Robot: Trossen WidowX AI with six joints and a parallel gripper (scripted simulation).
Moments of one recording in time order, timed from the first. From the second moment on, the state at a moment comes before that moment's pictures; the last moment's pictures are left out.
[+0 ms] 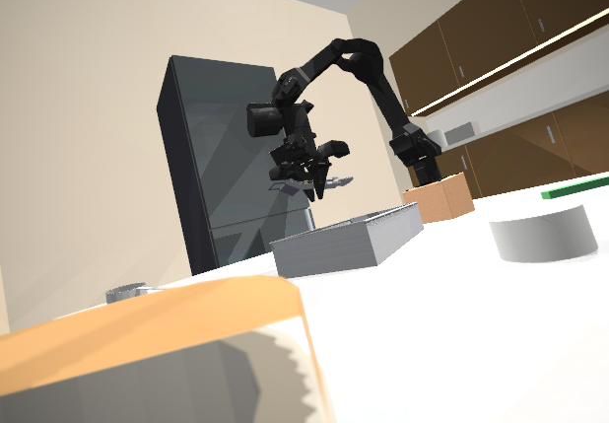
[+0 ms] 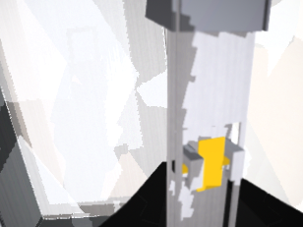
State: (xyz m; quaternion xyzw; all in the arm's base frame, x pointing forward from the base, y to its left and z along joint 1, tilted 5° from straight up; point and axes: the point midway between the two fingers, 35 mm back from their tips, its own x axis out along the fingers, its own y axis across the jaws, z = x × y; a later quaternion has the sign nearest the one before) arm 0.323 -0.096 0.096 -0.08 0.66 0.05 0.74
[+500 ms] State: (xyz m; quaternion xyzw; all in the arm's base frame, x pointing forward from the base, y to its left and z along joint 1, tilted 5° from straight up) arm 0.313 -0.131 0.102 0.16 0.65 -0.17 0.73
